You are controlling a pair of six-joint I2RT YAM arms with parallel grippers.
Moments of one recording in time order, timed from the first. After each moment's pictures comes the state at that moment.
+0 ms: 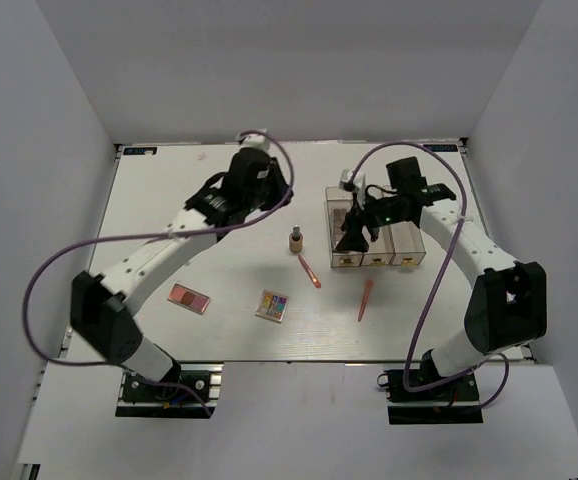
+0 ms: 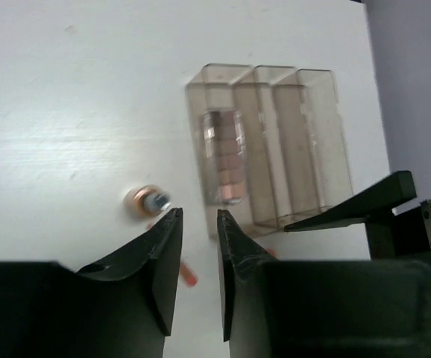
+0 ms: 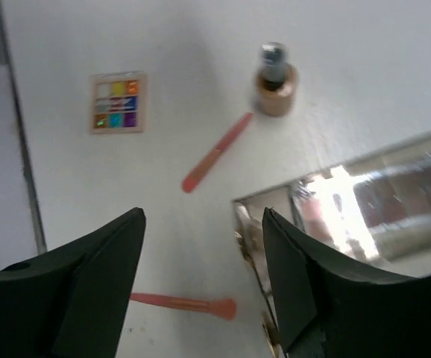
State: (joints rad) left arm -0.67 1.59 1.48 -0.40 -0.15 -0.63; right arm 0.29 1.53 1.24 -0.69 -0.88 -0.62
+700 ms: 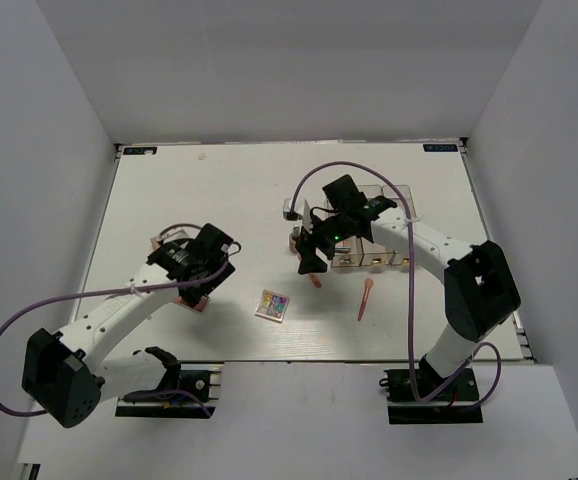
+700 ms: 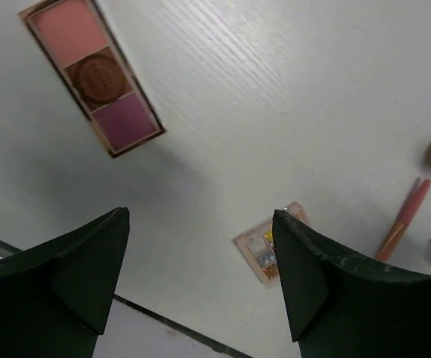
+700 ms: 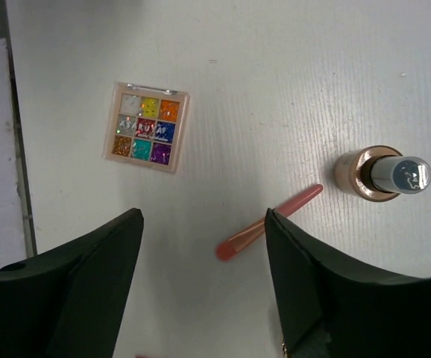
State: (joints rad) left arm -0.61 1.15 0.92 -0.98 -0.42 -1.27; right arm 0.64 1.67 1.25 -0.57 -0.72 -0.58
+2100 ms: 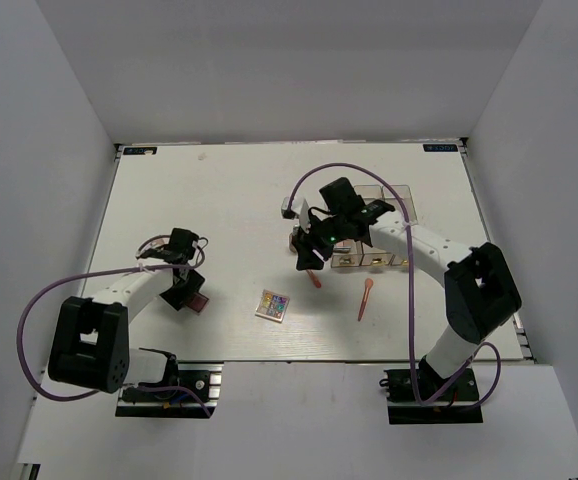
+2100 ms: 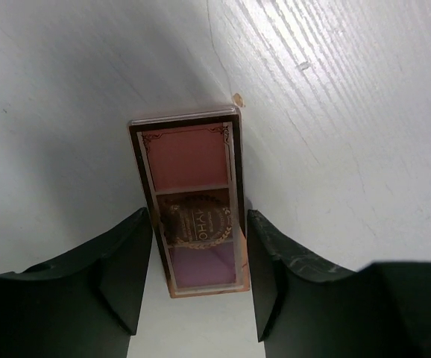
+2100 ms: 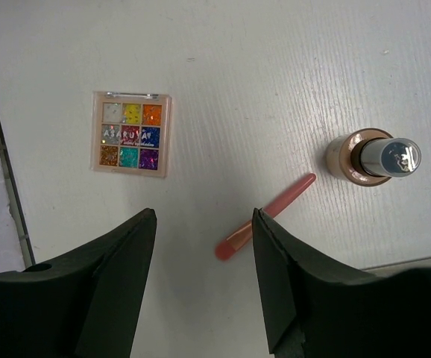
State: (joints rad) left arm -0.21 1.33 0.65 -0.65 -0.32 -1.08; right arm 0.67 1.66 1.23 -0.51 -0.61 -0.45
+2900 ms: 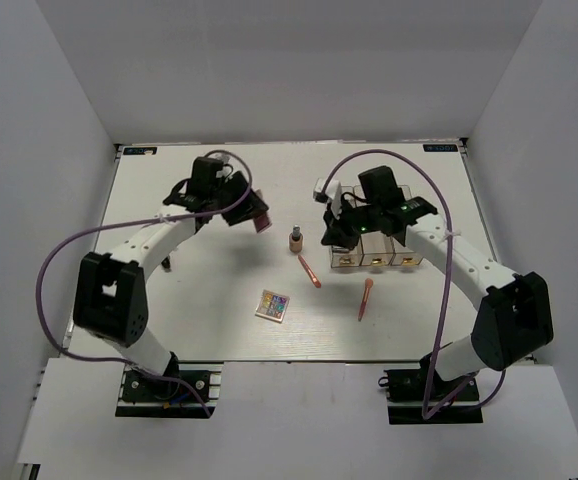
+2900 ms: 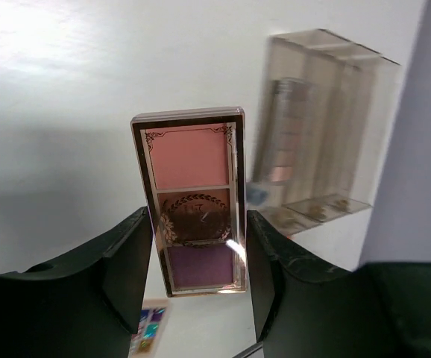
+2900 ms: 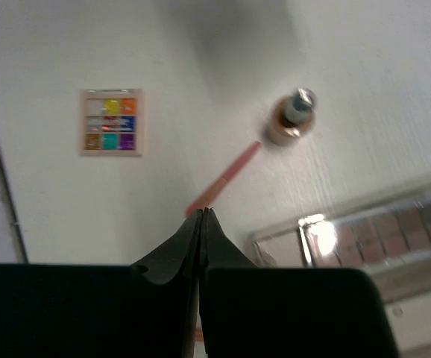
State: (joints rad) left arm -0.31 1.56 1.13 -0.31 0.24 -0.77; right arm 0.54 1.47 1.19 -0.56 -0.69 -0.53
